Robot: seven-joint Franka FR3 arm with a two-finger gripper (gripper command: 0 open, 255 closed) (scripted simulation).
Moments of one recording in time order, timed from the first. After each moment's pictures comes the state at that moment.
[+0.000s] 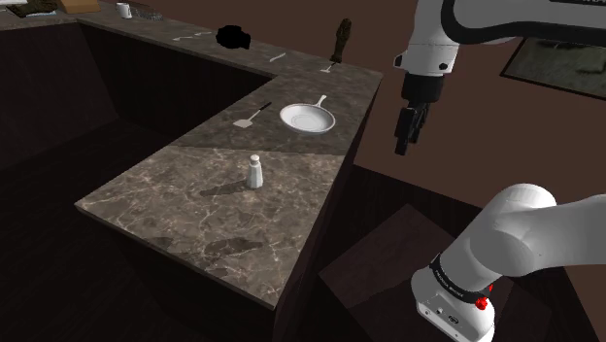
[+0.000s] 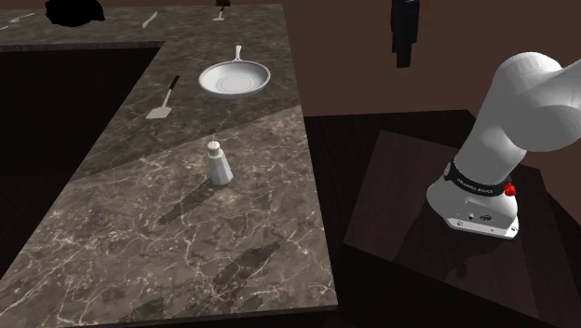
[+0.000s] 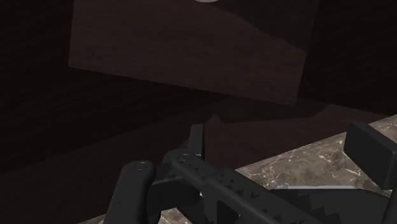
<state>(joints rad) 0.02 -0.78 0.06 -2.44 0.12 1.44 -0.16</state>
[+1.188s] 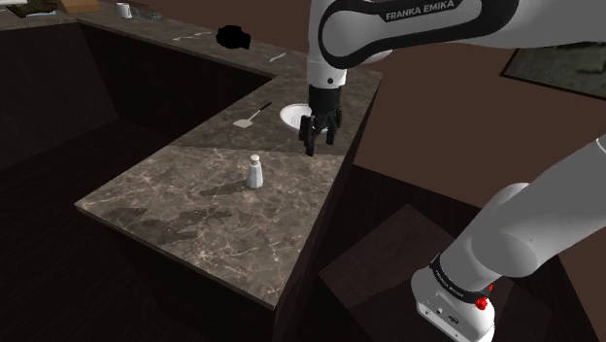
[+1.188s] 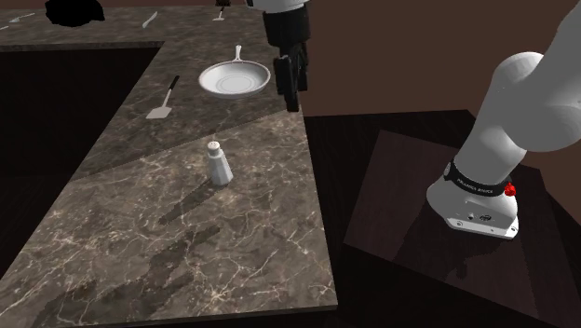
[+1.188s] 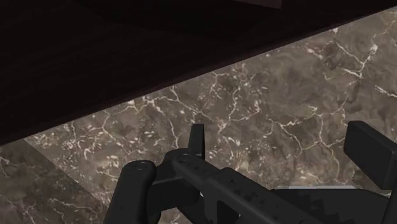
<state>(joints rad) 0.05 -0.21 0.24 -2.16 0.15 1.77 0.04</state>
